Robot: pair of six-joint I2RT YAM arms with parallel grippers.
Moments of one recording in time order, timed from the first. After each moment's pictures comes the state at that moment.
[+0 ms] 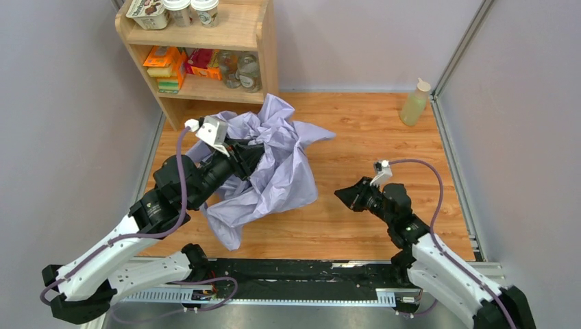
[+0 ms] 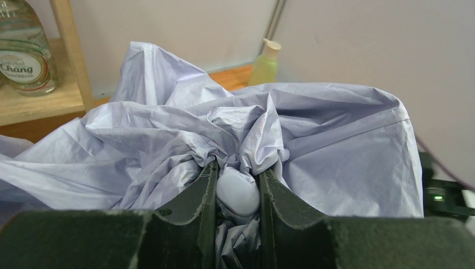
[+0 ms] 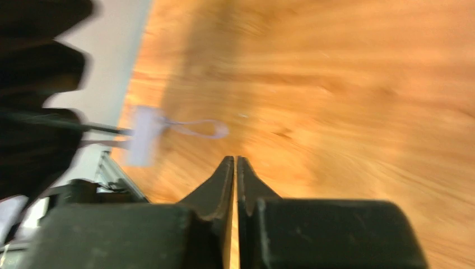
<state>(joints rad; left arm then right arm) -0.94 0.78 1.06 -0.22 -0.26 -0.24 0.56 0.64 0.28 0.14 -0.18 0.76</state>
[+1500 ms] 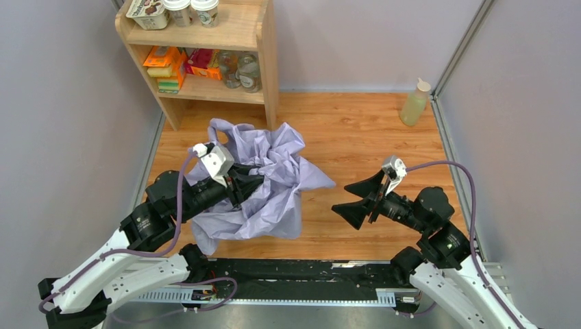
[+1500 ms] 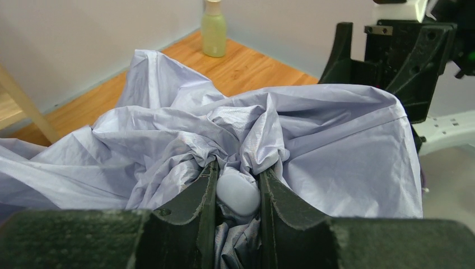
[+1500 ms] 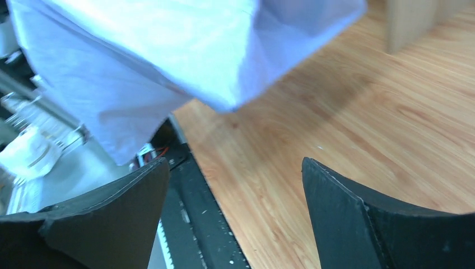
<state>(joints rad) -0.94 0.63 0.96 -0.32 0.01 -0.09 0.61 0.40 0.61 -0.26 -0.42 0.39</state>
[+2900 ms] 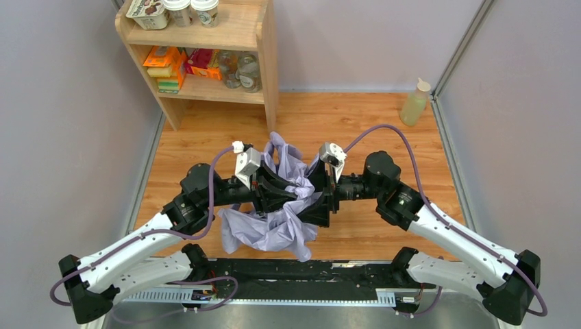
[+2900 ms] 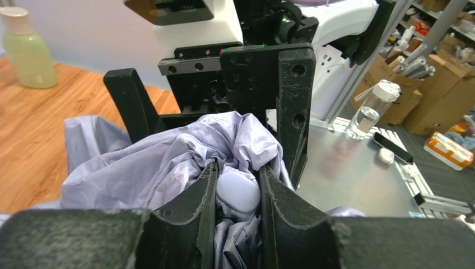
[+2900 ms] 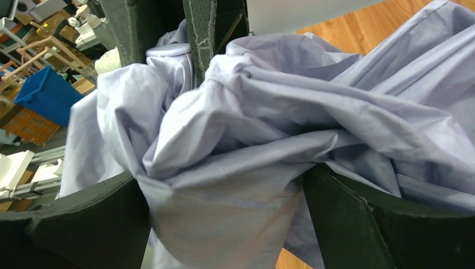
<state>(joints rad) -0.91 0.81 0.79 0.18 0.57 -0.33 0.84 0.95 0.83 0.04 -0.75 0.31</state>
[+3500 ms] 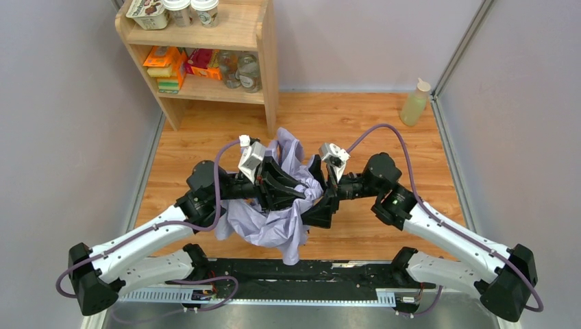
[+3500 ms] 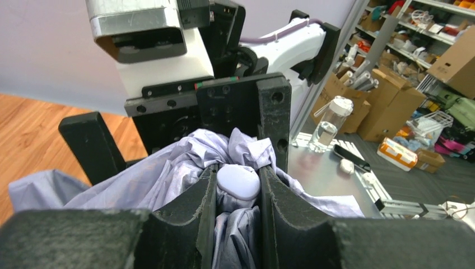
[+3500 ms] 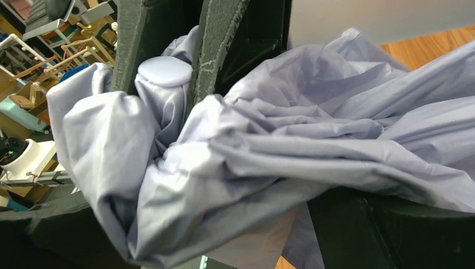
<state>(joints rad) -0.91 0.91 0.78 0.44 0.68 -0.48 0.84 0.98 0.78 0.26 -0.87 0.39</state>
